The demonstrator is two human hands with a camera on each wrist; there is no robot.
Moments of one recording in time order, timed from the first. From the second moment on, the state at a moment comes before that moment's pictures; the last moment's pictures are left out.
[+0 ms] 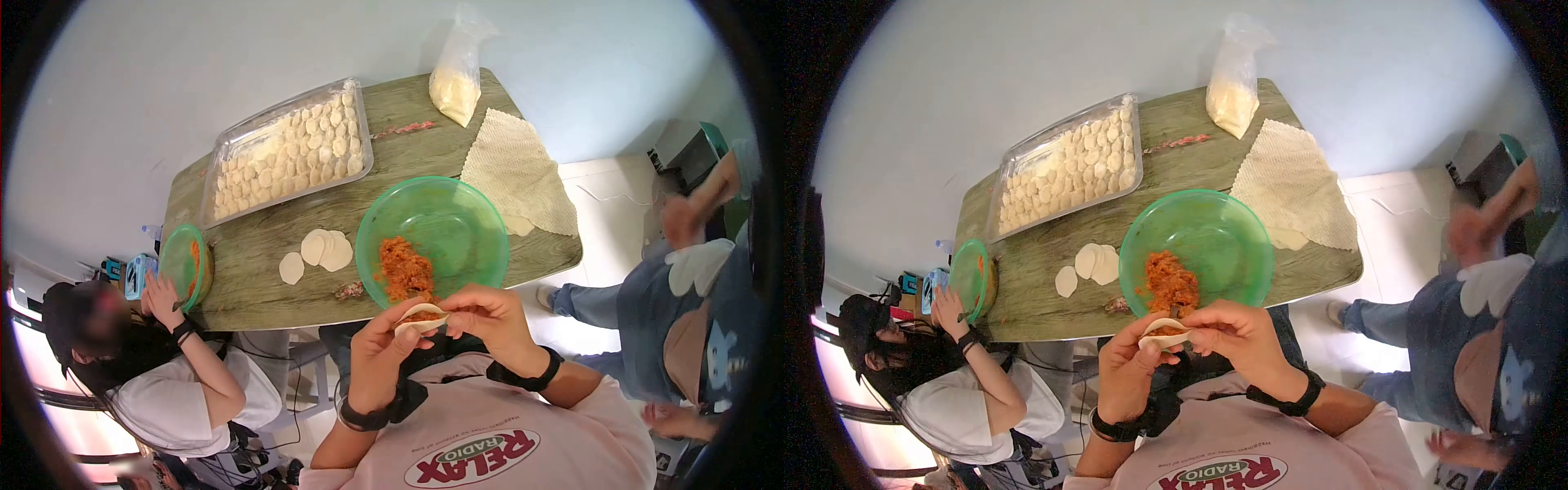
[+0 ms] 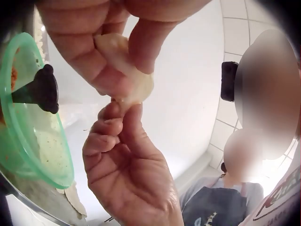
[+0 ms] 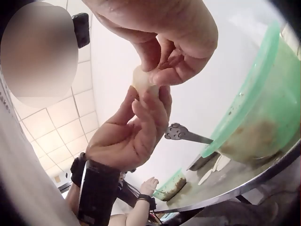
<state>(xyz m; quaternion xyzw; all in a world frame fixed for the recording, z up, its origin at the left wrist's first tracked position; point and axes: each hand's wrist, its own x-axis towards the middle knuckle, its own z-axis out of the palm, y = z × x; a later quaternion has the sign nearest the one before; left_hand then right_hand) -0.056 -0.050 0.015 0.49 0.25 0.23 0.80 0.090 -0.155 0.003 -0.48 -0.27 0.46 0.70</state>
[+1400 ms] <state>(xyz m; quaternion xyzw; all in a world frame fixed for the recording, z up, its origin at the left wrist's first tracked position) -0.057 -0.051 0.010 0.49 0.24 0.23 0.80 0.088 -0.156 -0.007 -0.50 -0.32 0.41 0.69</state>
